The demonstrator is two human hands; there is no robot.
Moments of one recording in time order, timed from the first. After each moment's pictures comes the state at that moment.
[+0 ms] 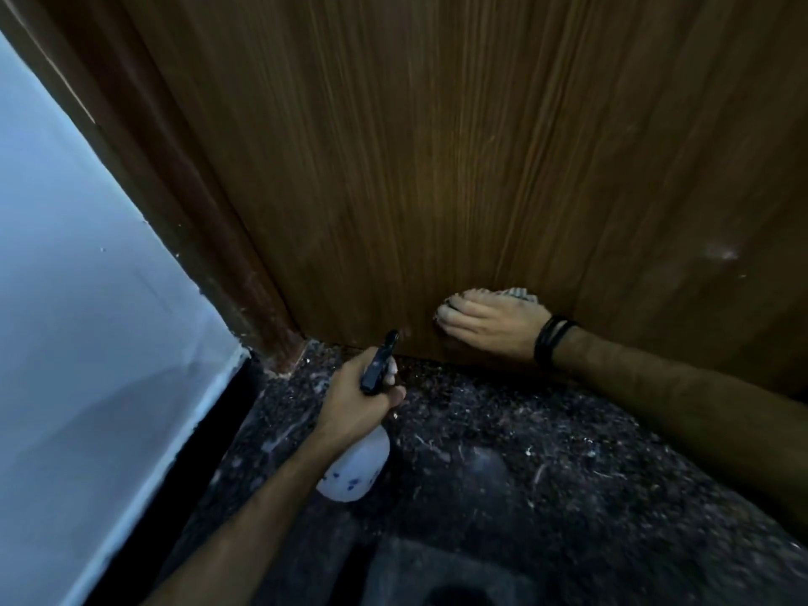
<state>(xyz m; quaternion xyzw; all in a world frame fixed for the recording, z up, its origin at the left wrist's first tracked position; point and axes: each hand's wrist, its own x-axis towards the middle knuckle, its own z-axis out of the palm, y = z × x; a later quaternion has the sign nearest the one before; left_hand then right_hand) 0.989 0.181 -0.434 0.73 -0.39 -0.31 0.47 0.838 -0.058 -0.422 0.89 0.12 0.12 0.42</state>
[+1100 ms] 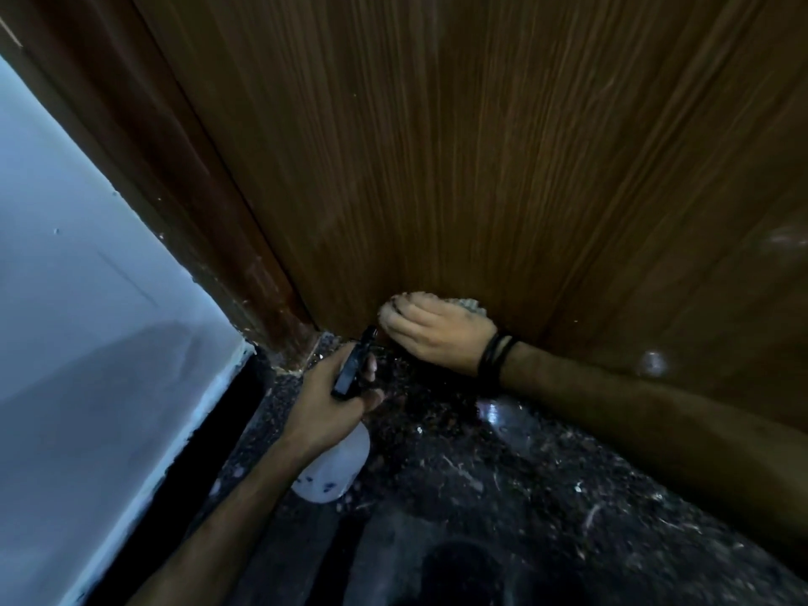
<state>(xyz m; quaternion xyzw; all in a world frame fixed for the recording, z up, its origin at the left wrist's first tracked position) 1.063 0.187 -0.468 0.74 -0.40 -0.27 0.47 0.964 -0.024 -0.481 0.90 0.15 0.25 0.33</state>
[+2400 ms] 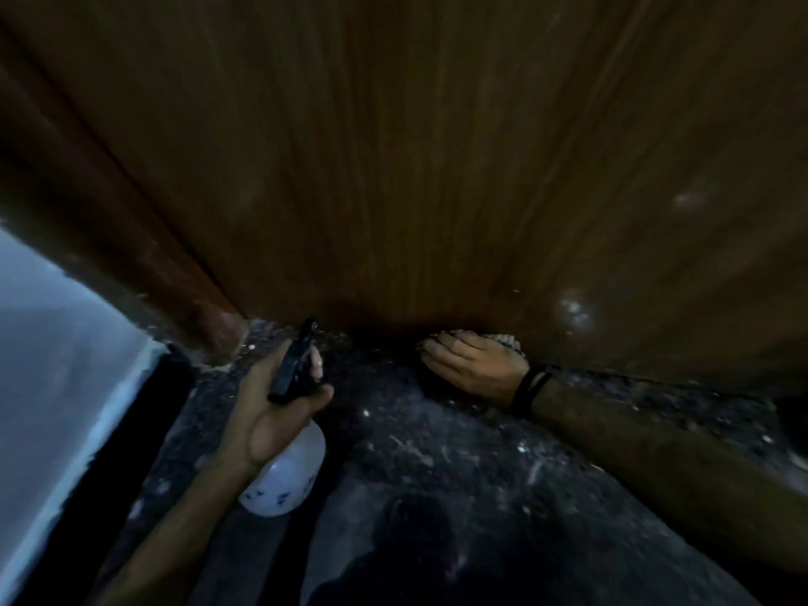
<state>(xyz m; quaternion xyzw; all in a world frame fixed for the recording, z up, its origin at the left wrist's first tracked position) 1.055 0.186 -0.465 0.72 -0.34 -0.33 0.51 0.845 -0.054 -0.562 0.94 0.07 0.18 0.29</state>
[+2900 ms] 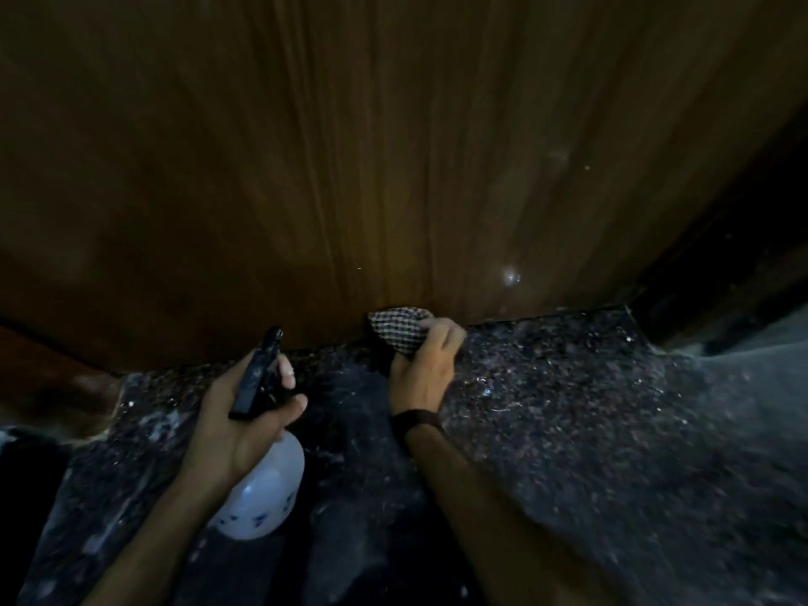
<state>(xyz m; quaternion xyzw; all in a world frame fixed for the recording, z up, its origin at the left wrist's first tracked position) 0.970 0.138 -0.460 0.70 -0.42 -0.37 0.45 0.816 0.024 -0.560 0.59 -0.61 0.48 -0.22</state>
